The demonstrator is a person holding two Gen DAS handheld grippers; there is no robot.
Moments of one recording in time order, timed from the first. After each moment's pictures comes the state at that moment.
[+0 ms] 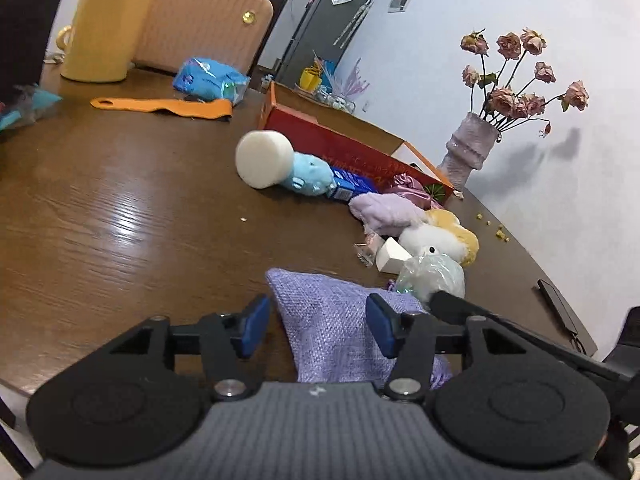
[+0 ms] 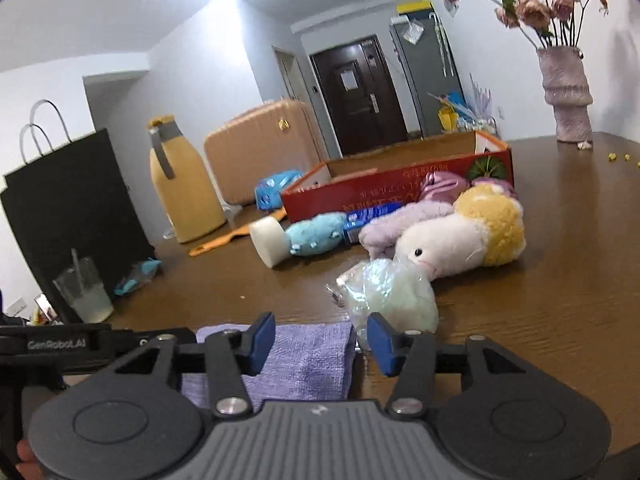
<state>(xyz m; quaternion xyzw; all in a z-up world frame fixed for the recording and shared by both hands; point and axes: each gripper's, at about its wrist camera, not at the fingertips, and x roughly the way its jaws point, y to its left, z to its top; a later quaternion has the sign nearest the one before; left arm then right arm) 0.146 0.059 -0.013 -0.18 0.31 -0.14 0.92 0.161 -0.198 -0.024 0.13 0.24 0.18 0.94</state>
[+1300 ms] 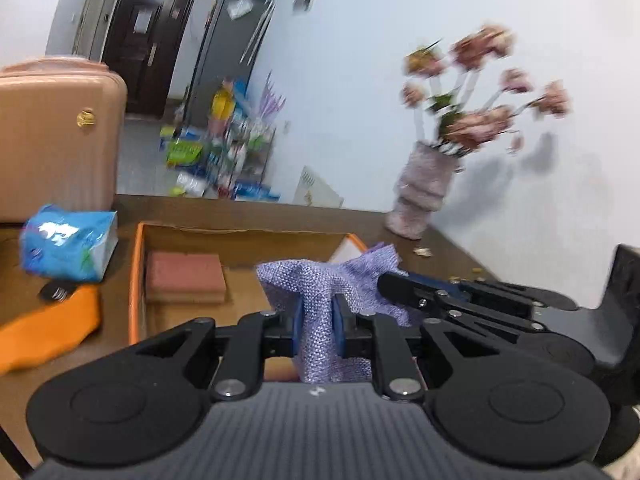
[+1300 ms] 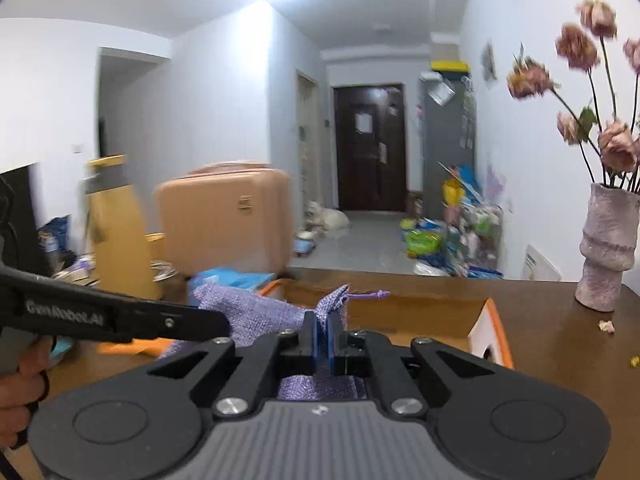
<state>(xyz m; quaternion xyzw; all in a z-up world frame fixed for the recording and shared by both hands) 0.431 -0.020 0.107 -0.08 0.29 -0.25 0.92 0.392 -0.213 0.090 0.02 0.18 0.16 0.97</state>
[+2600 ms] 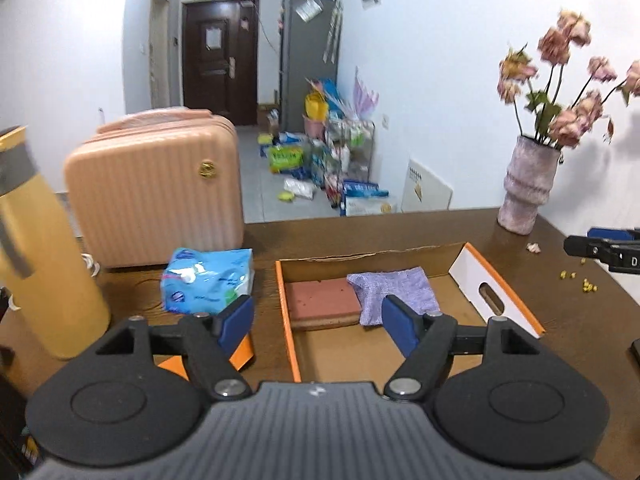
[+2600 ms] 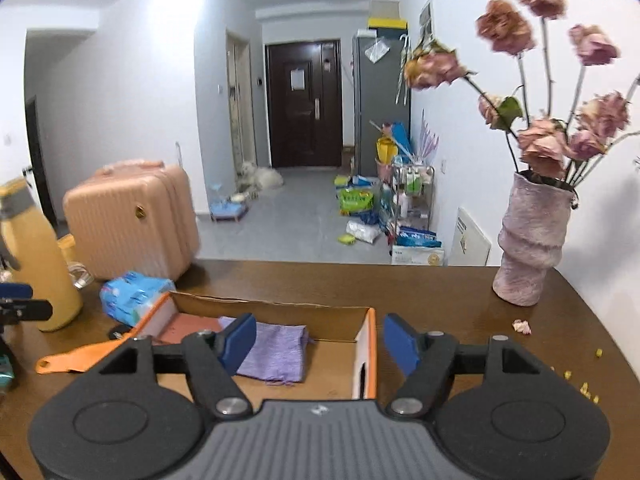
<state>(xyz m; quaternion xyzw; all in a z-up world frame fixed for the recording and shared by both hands) 0.396 0.033 0.168 0.01 0.28 -0.09 0.96 0.427 -0.297 0.155 0.02 0.25 0.07 0.97</state>
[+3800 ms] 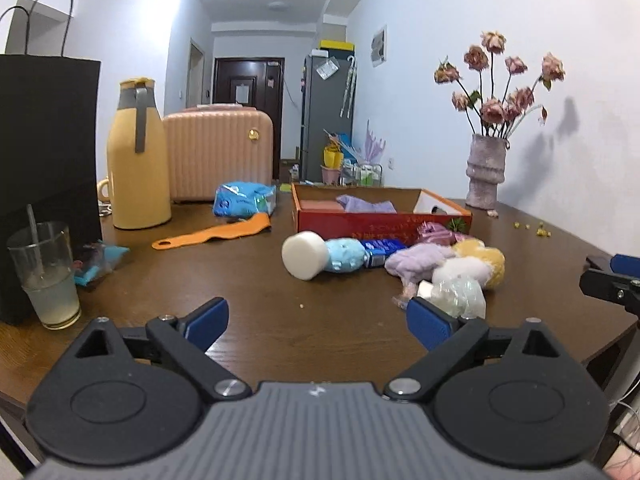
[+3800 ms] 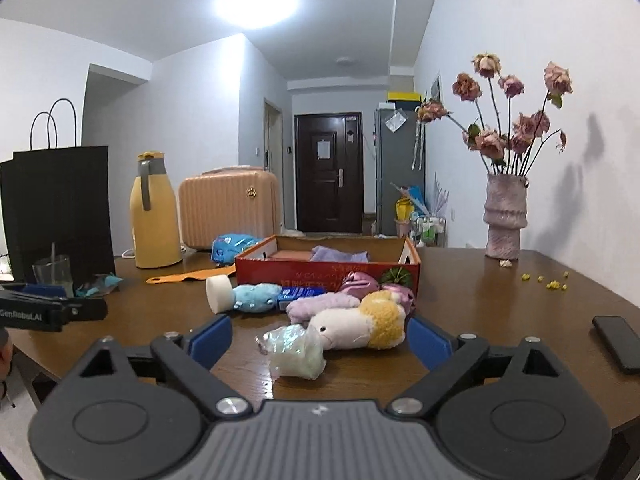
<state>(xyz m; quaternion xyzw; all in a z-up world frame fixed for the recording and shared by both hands) 0.073 0.048 0.036 0.00 0.18 -0.07 0.98 0.055 -0.241 0.031 0.01 0.13 0.10 0.99</state>
